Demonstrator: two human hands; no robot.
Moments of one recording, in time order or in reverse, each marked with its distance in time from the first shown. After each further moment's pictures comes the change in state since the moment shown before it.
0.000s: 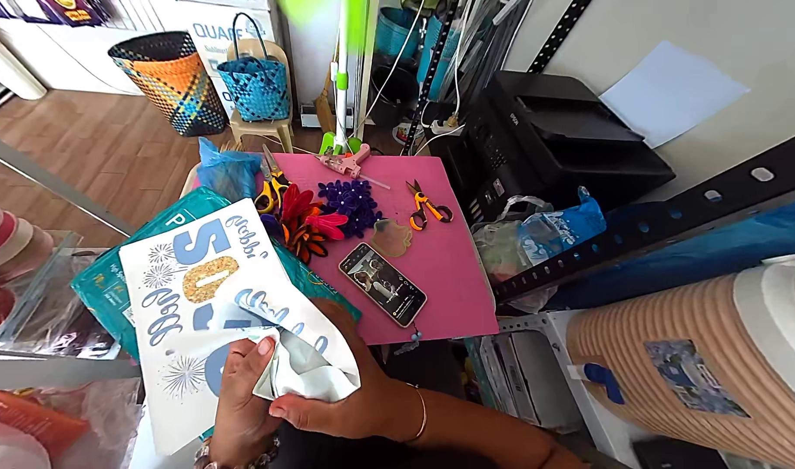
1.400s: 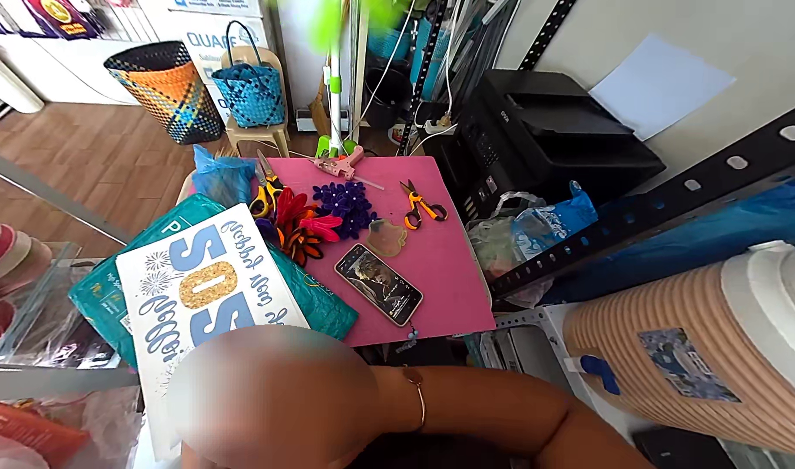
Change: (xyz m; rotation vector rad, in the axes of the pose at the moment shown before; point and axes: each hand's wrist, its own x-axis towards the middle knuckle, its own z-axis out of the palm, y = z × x) left_hand 0.009 -0.028 -0.108 -0.428 -0.340 0.047; right_hand 0.014 -0.010 -0.007 -0.357 -0.631 -0.506
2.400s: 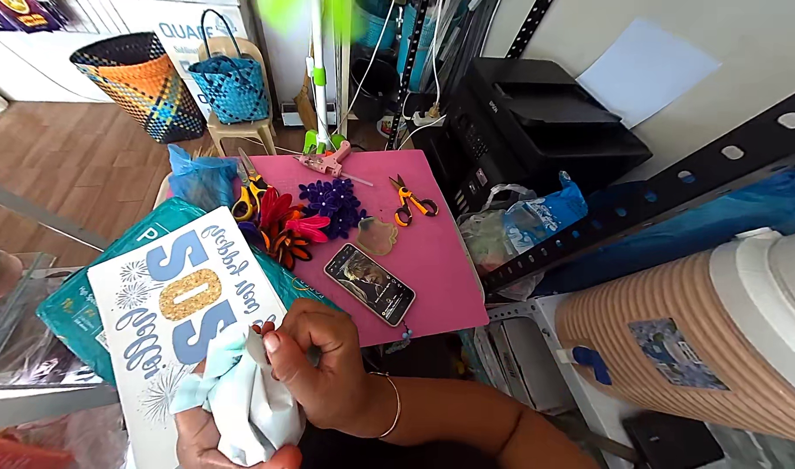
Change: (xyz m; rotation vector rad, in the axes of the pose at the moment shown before) left_hand 0.012 -0.011 0.115 1.167 -0.001 0.261; right_hand 0.035 0.008 -0.001 0.421 0.950 0.378
